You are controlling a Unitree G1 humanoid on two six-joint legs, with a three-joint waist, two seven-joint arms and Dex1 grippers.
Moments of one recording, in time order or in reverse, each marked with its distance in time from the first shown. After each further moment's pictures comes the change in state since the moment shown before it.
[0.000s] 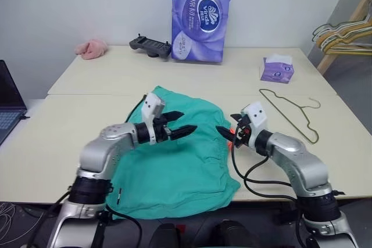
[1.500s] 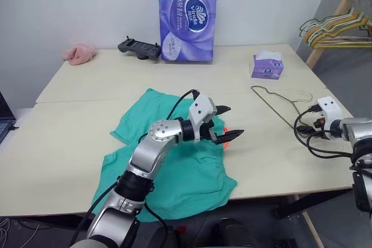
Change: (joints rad) left arm -0.100 -0.325 -0.272 0.078 0.287 -0.349 0.085; right arm -0.593 -0.413 0.012 1.517 -0.349 -0.377 0.243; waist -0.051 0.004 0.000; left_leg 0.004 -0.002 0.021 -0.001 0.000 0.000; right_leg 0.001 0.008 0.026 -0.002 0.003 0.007
